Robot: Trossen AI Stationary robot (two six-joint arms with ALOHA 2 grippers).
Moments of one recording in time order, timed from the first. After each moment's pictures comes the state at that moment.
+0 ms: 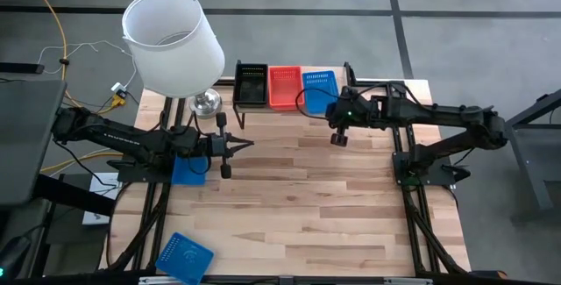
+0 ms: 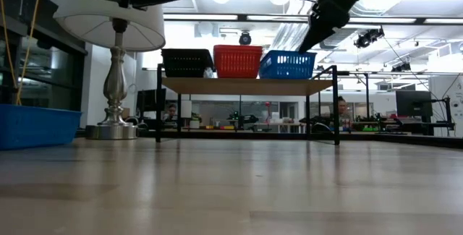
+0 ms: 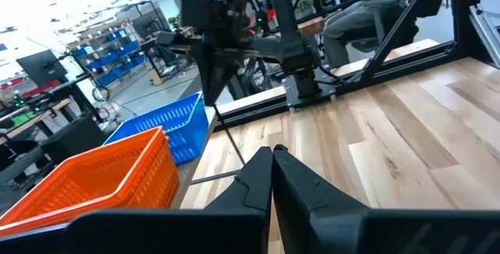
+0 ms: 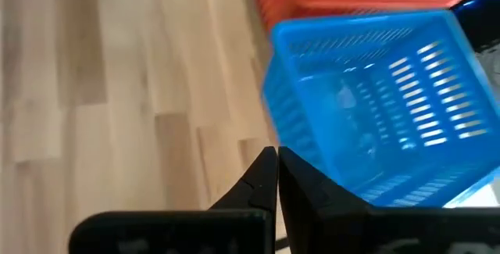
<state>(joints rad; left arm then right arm) 0.00 0.95 0.45 0.42 -0.28 0.37 -0.21 1.24 1.05 -0.64 0.29 -0.22</state>
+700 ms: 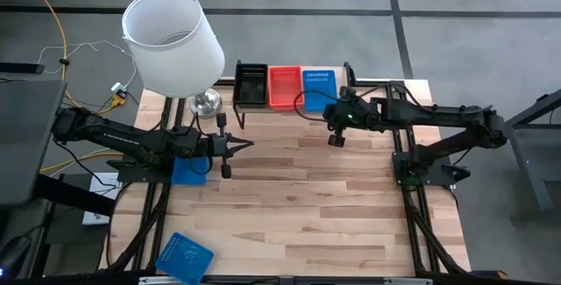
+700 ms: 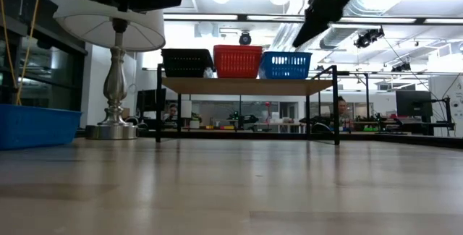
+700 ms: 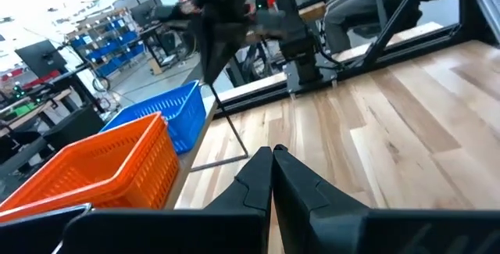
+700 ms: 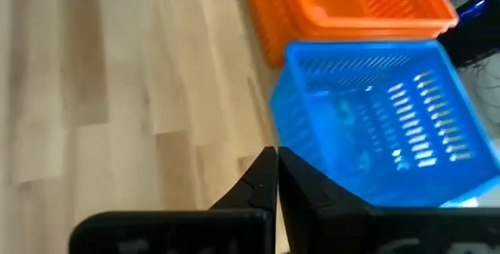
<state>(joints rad) 0.00 0.95 0.45 0.38 -0.29 0.37 -0.16 1.25 1.07 -0.61 0.34 -0.21</state>
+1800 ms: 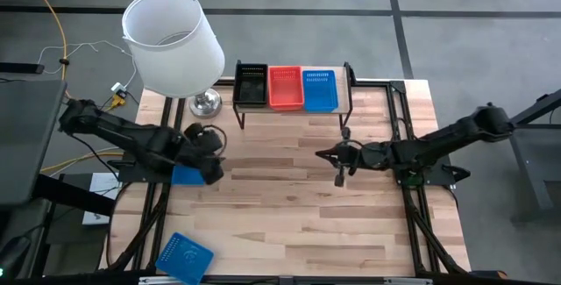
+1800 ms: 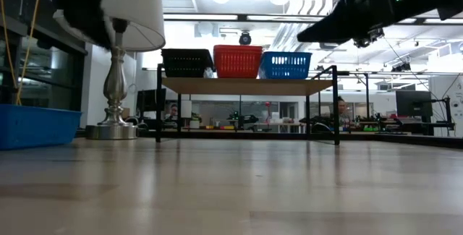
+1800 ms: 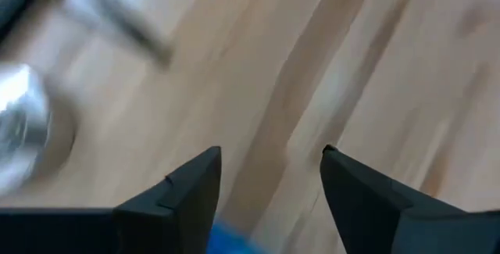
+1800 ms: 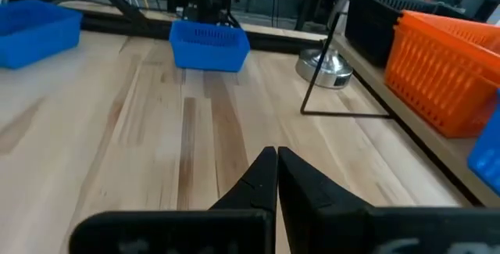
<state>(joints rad) -0.19 1.07 0.90 -1.02 -0.45 -0.70 0.22 1.13 0.44 0.41 0.41 -0.09</state>
